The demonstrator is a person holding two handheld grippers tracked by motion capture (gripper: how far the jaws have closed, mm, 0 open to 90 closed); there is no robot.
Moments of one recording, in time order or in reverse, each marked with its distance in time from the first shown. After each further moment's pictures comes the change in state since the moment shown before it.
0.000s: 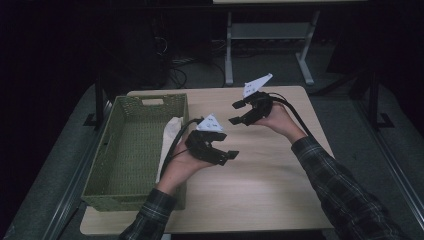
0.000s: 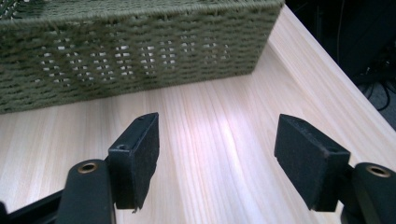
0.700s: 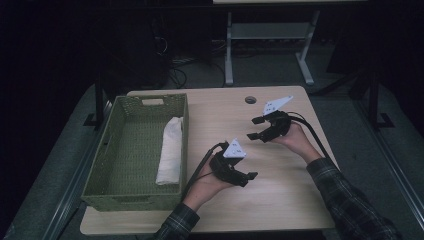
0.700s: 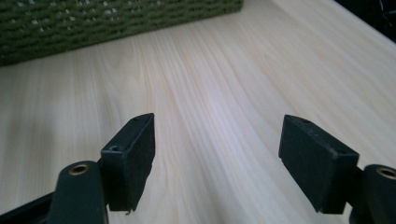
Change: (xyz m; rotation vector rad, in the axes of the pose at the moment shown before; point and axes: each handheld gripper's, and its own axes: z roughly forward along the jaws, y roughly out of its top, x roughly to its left) left arm -0.031 -0.042 0.071 0.029 -0.030 0.036; right arm 0.012 -0.084 -0.012 0.007 -0.055 0.126
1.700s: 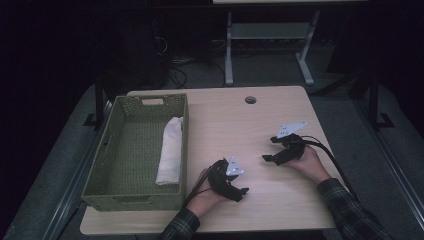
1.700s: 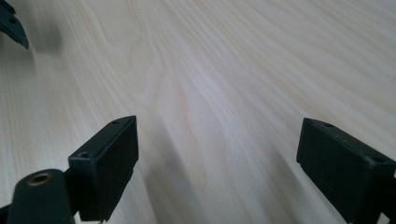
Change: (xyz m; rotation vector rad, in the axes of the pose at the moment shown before) left arm -0.003 -0.055 0.033 0.144 0.107 0.035; right arm 0.024 -0.085 -0.006 0.072 -0.108 0.121
